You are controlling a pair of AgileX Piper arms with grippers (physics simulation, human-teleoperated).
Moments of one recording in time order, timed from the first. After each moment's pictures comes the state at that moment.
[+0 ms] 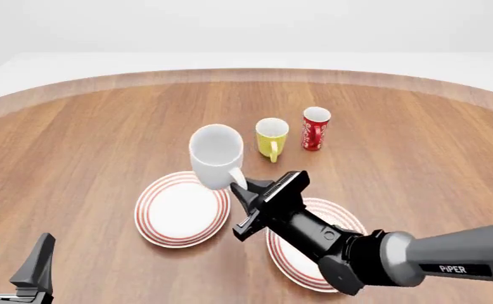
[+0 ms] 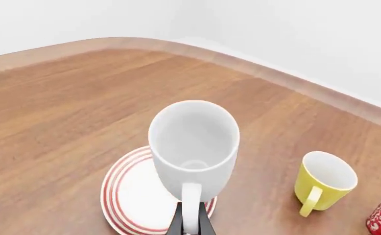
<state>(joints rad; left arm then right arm) 0.00 0.01 0.00 0.00 0.00 0.76 1.73 -0.64 -0.88 -0.07</state>
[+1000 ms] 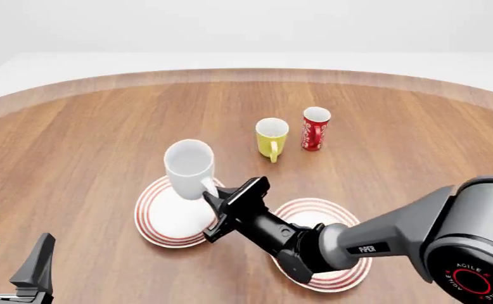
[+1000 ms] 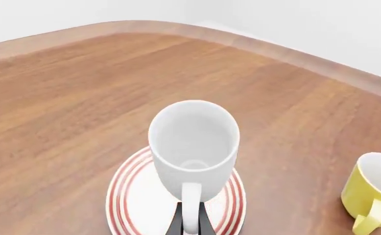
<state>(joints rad) 0.00 0.01 0.00 0.00 0.00 0.81 2.00 -0.86 -0.88 -0.04</state>
